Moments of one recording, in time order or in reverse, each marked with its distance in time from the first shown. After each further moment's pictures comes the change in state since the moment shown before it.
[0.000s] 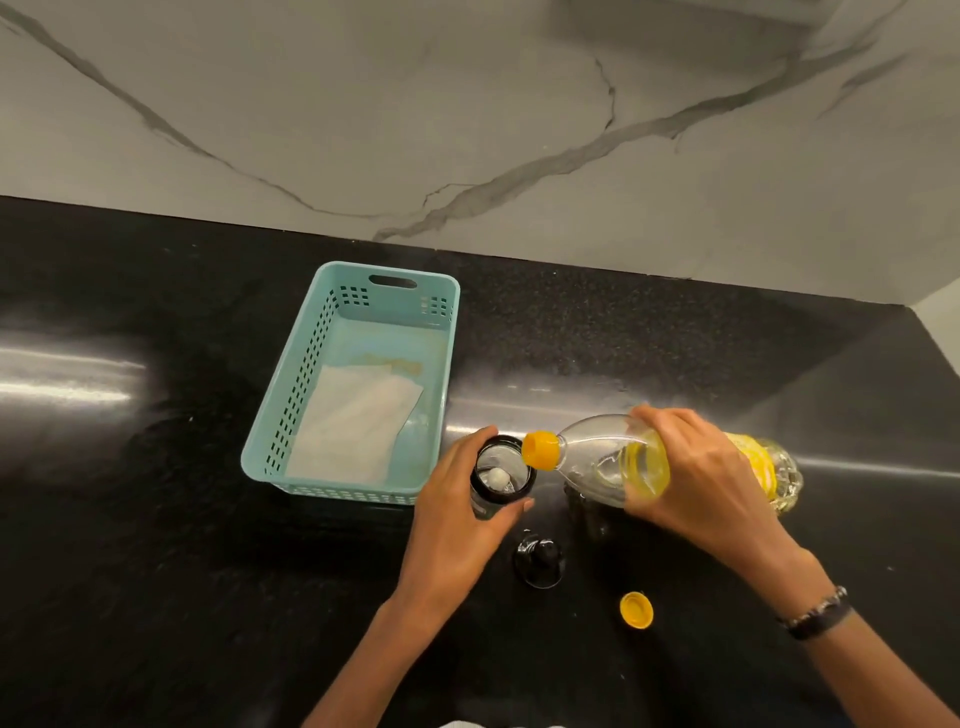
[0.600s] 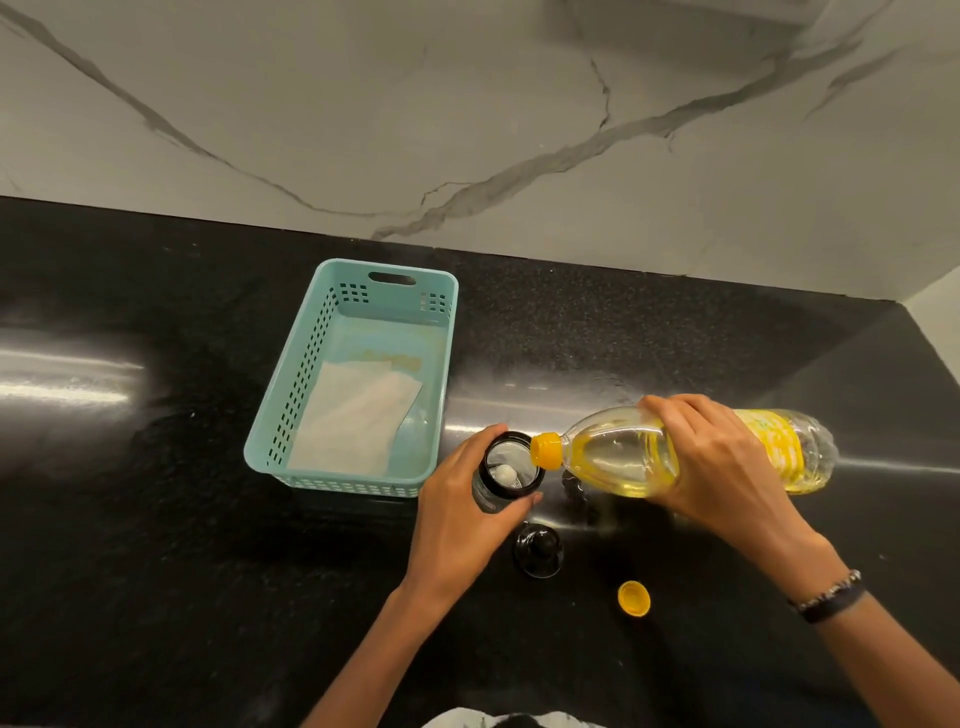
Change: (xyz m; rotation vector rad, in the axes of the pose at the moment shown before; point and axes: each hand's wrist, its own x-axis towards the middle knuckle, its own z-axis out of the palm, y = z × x) left_hand 0.000 -0.006 0.006 -0.015 0.027 0.067; right_hand -0.001 0.008 -0.008 -0.173 -0.012 -0.046
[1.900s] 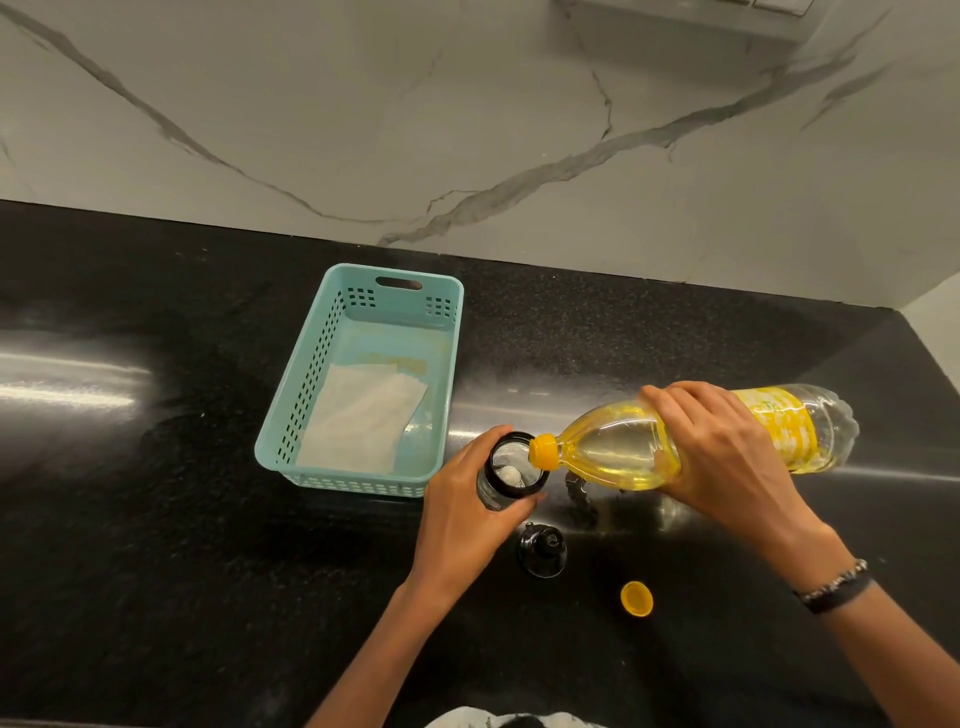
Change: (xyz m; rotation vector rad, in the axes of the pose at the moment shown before) left_hand 0.001 0.003 -0.002 -0.036 0.027 0.120; right_hand 0.006 -0.002 -0.011 -0.127 0.021 -0.038
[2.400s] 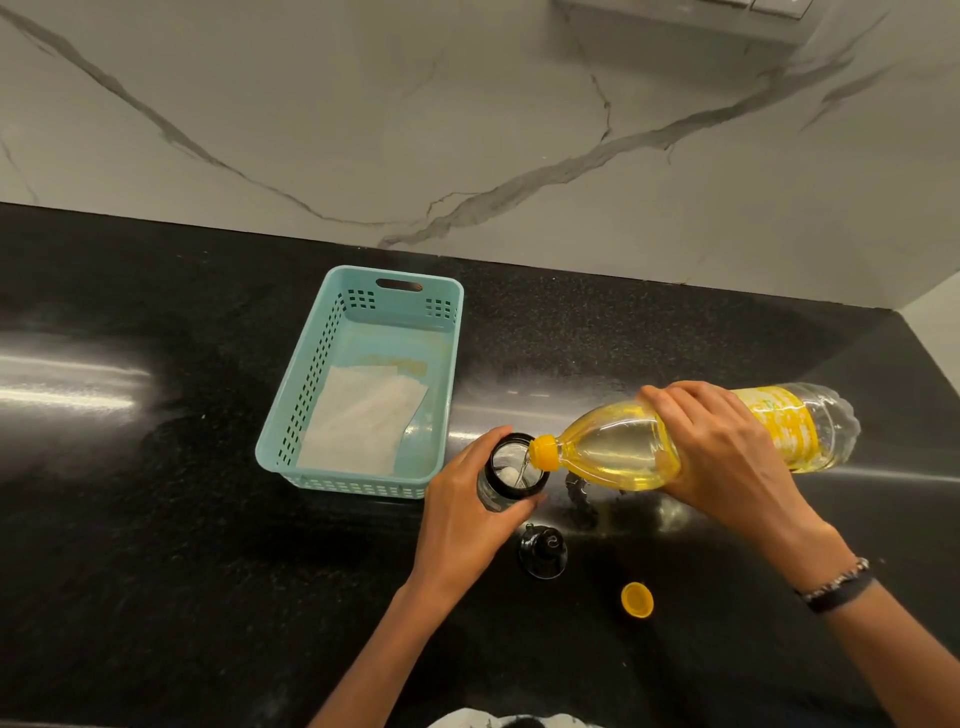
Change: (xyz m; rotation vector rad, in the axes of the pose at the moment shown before) left_hand -0.001 -0.004 0.001 -0.009 -0.014 -0.038; right_hand 0.000 0.002 0.002 -0.008 -0.001 -0.003
